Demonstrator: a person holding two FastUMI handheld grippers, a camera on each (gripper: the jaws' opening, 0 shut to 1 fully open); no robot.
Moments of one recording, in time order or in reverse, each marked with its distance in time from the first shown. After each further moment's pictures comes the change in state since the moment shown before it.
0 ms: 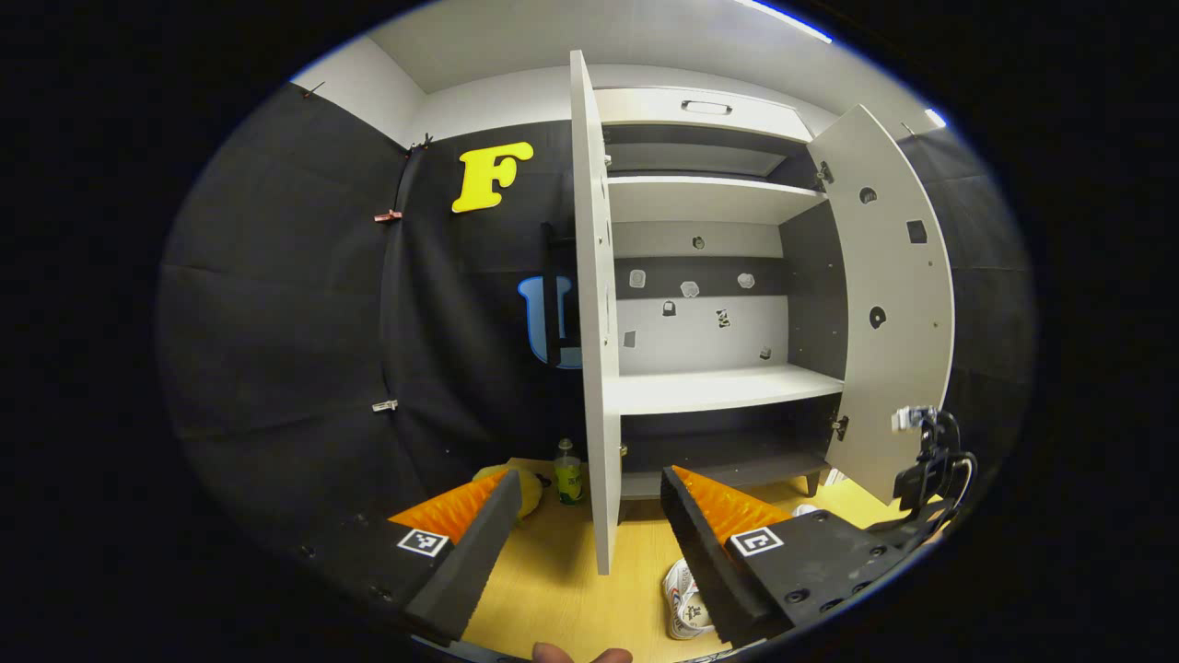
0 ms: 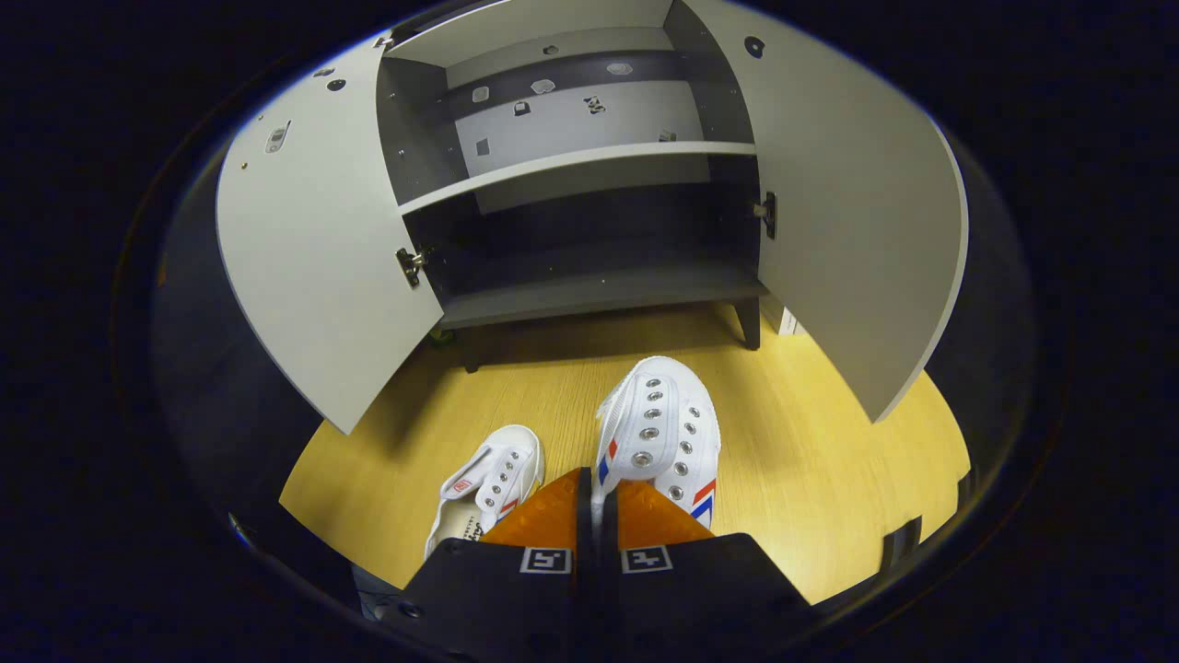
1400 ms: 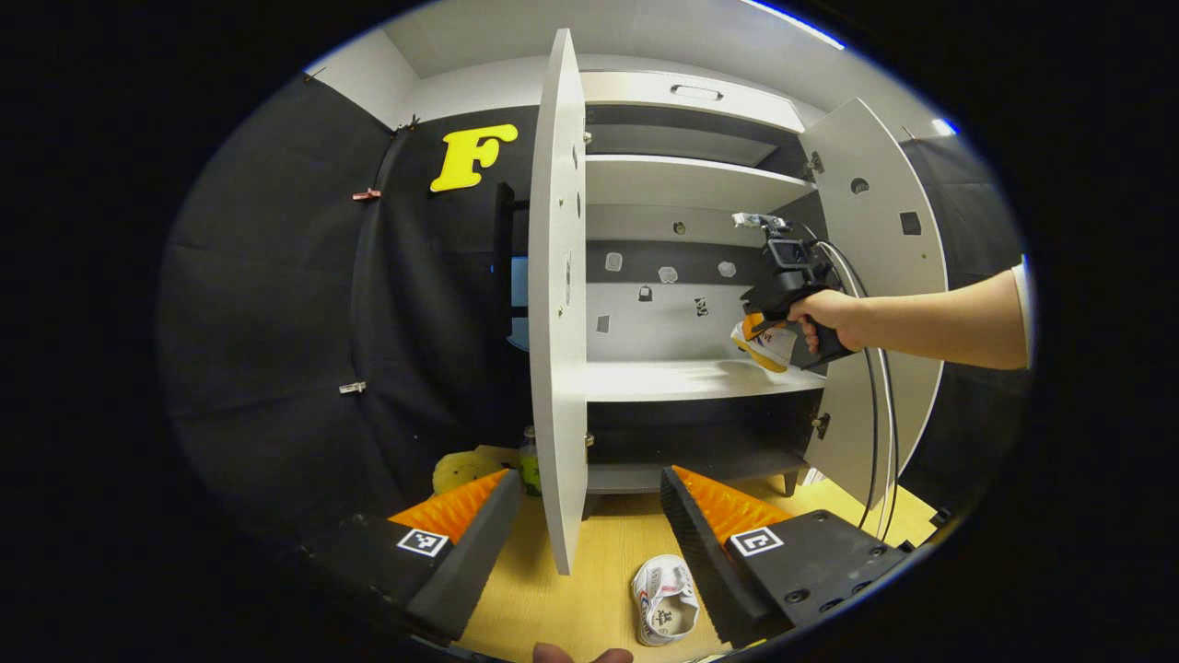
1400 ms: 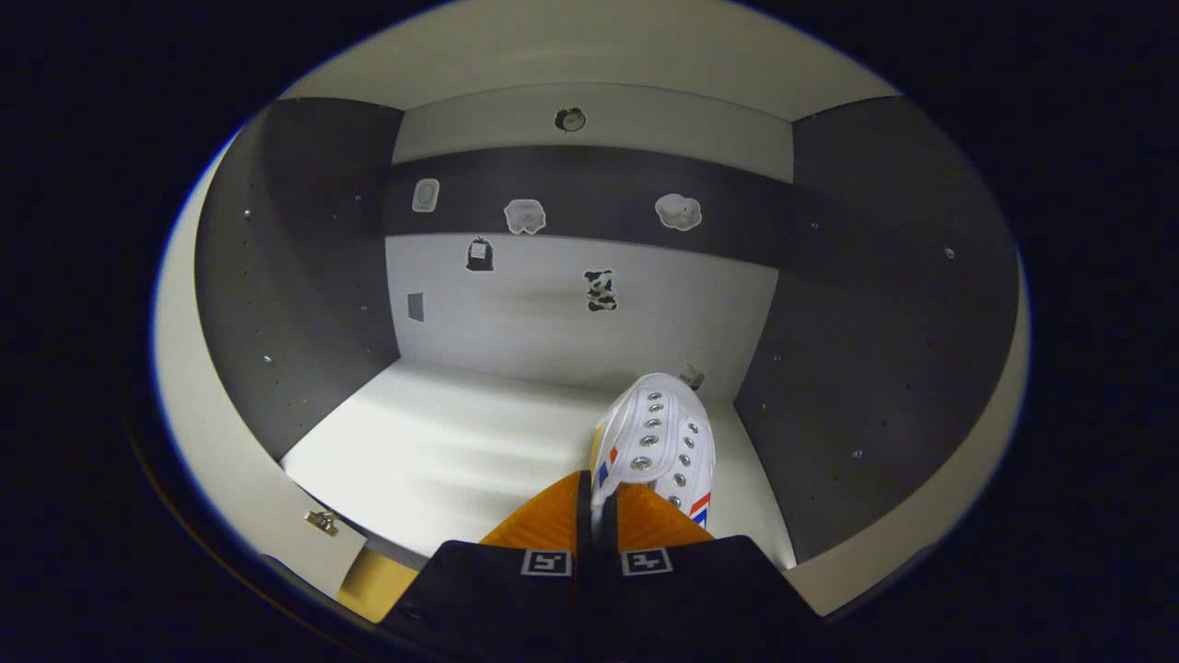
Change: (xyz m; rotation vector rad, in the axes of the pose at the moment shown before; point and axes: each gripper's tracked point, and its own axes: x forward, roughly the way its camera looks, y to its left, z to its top) left arm 0.031 -0.029 -0.020 -0.031 0.043 -0.057; right arm 0.164 -0.007 0.401 -0.273 -0.187 -0.128
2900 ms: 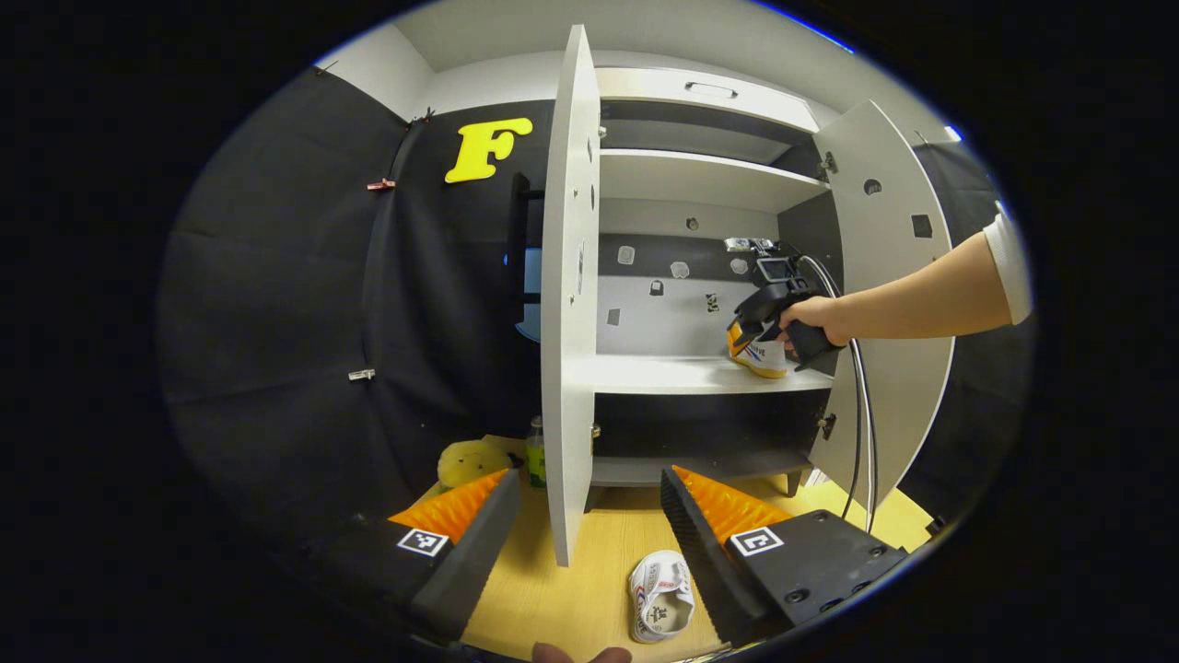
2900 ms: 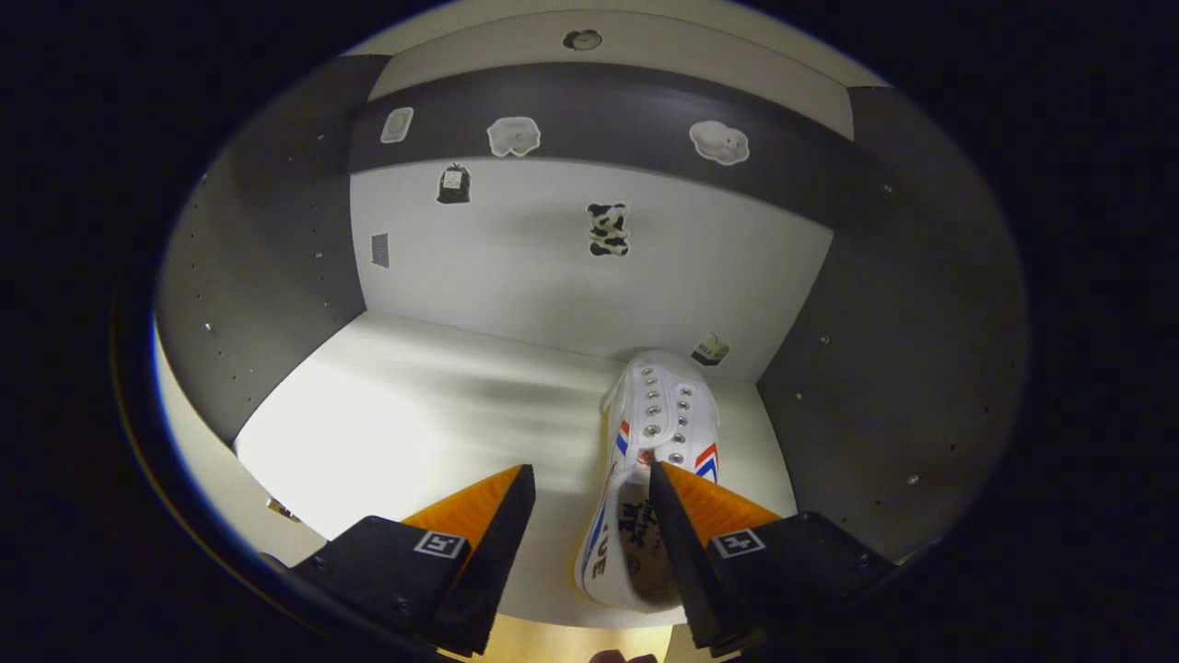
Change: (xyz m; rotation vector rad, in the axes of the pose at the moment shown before) left arm -0.007 0.000 -0.010 -0.030 0.018 0.024; right arm 0.040 0.007 -0.020 -0.036 0.122 0.025
